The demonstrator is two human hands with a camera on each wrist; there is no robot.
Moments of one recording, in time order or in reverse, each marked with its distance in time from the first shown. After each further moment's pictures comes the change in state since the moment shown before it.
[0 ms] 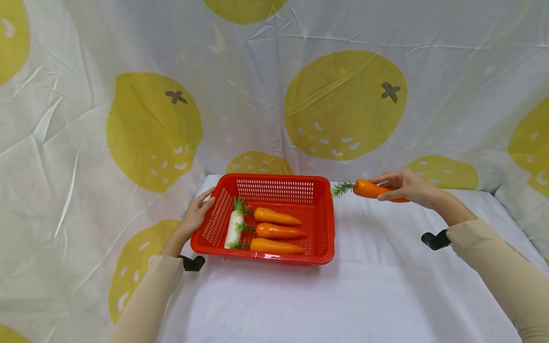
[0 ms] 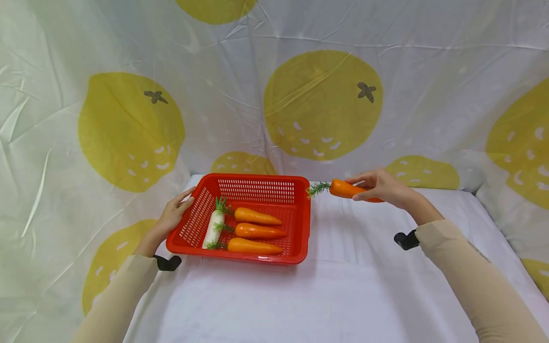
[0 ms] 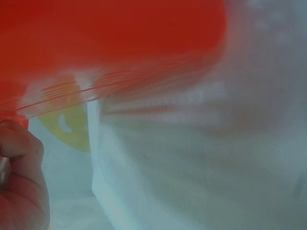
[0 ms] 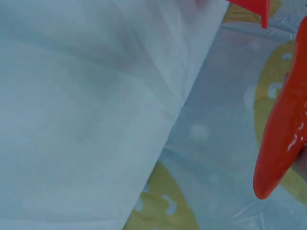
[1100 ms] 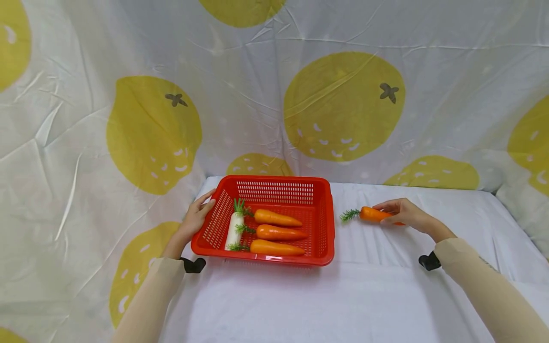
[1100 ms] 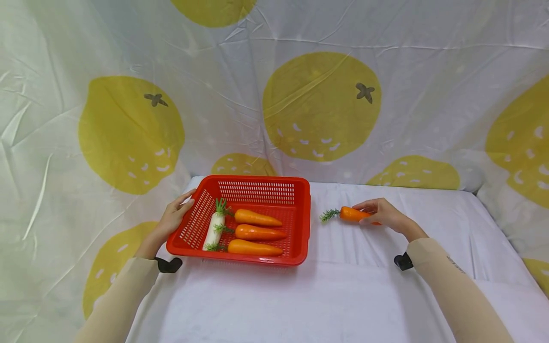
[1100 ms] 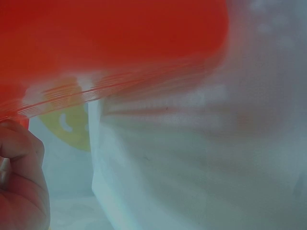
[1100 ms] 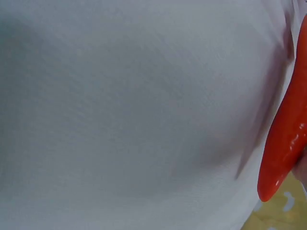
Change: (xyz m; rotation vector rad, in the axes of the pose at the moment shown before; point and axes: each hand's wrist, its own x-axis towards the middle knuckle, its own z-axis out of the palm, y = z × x) left_hand -0.001 0.000 0.001 -0.014 0.007 0.012; right_hand 0.003 0.105 0.030 0.084 0.026 0.022
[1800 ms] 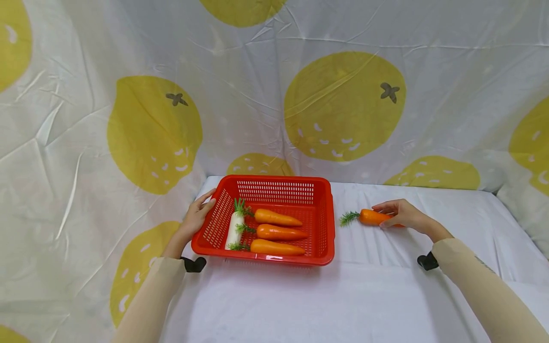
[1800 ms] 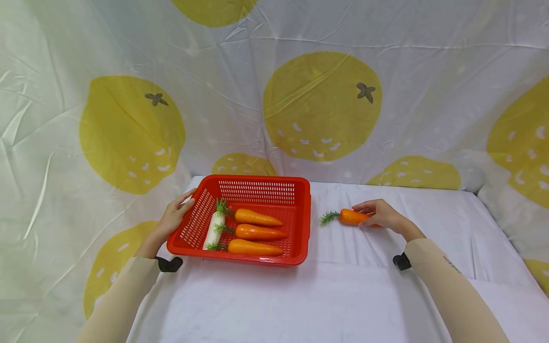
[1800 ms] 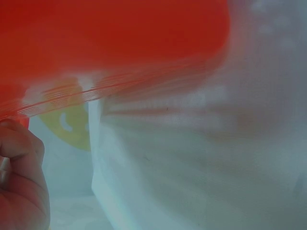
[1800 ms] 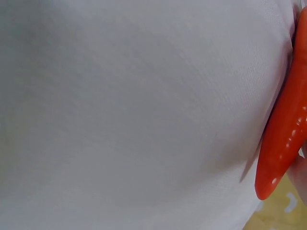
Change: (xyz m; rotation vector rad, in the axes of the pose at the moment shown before) left_hand 0.001 0.000 0.001 -0.001 0.003 -0.027; right_hand 0.005 0.007 0.003 -0.091 0.001 -0.008
